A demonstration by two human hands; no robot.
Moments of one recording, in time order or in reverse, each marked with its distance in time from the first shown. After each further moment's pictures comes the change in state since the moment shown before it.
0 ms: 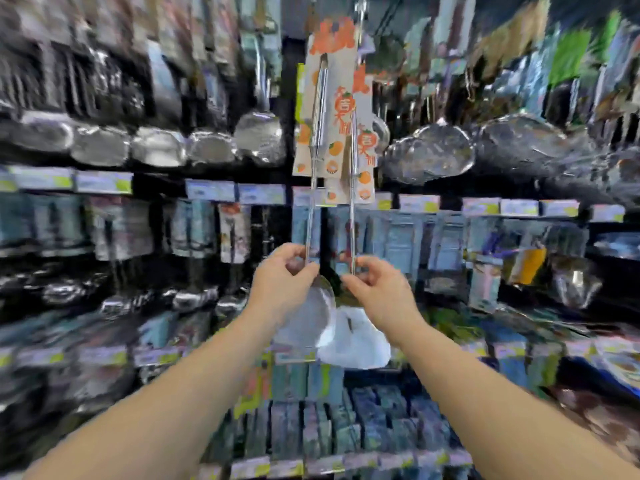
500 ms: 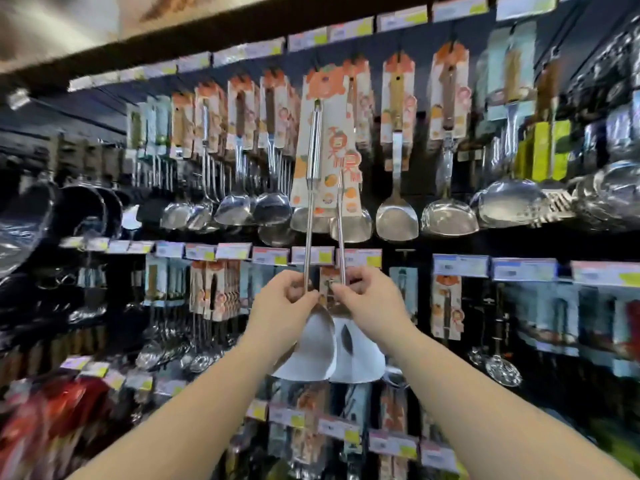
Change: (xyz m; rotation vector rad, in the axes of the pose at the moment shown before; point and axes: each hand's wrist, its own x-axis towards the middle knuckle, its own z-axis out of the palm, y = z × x) left_hand 0.055 -0.101 -0.378 0.214 0.318 -0.054; right_hand 0.046 -0.228 0.355 0.239 -0.247 -0.222
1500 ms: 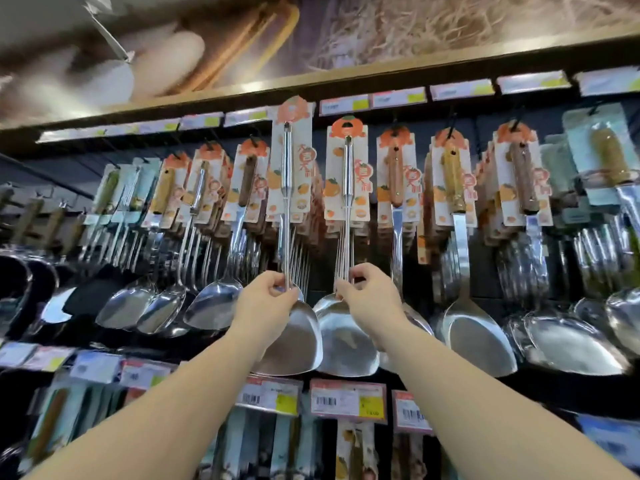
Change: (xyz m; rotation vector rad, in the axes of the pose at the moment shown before) left_hand 0.299 -0.067 -0.014 -0.122 0.146 0.135; right_hand 0.276 -0.024 0.077 -0.063 0.193 -0.219
